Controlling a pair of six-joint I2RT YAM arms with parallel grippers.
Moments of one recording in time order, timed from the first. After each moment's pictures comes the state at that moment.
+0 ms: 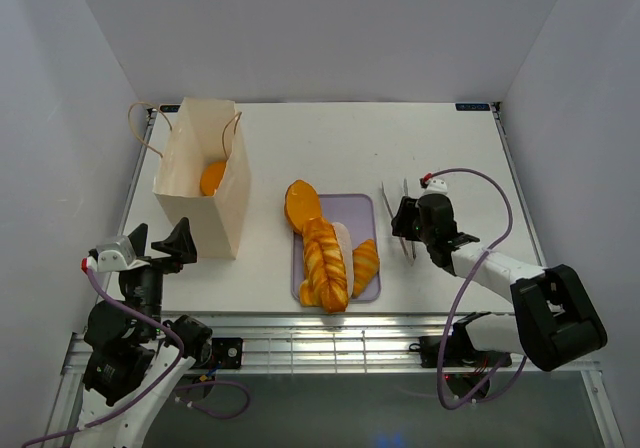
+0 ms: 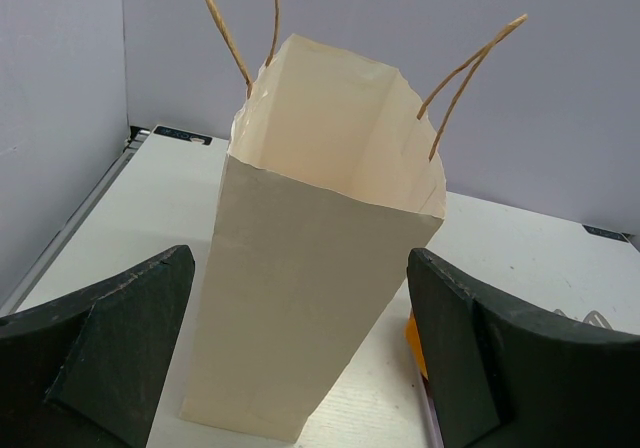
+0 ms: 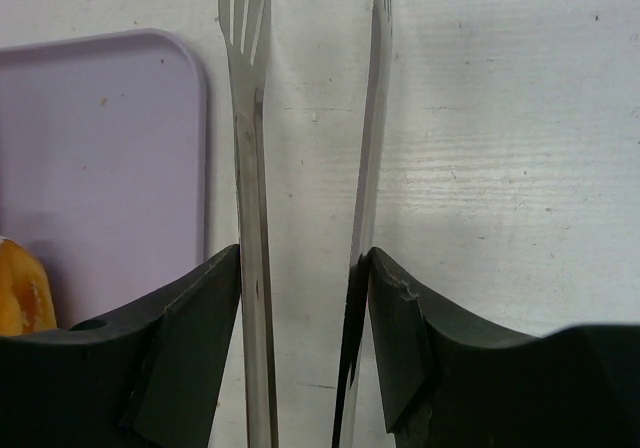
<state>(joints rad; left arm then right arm) -0.49 0.00 0.63 -0.37 -0.53 -0.11 0.40 1.24 0.46 0.19 0.12 0.41</state>
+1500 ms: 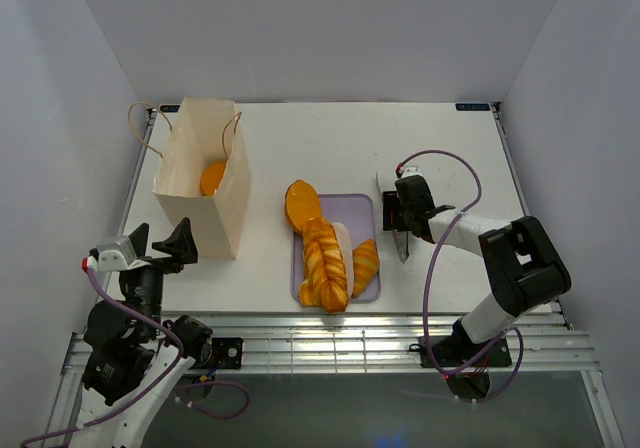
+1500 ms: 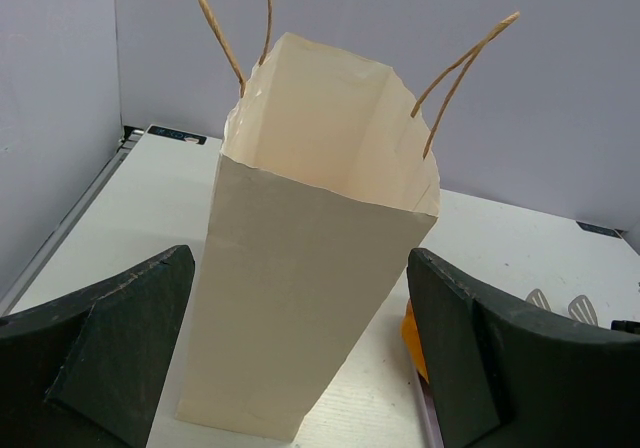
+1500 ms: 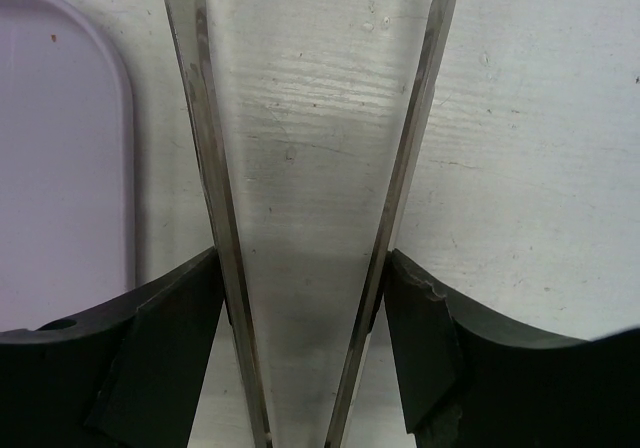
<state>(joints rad) -0.51 0.00 0.63 -0.36 -0.53 -0.11 0.44 1.58 0.73 0.01 0.19 0.25</state>
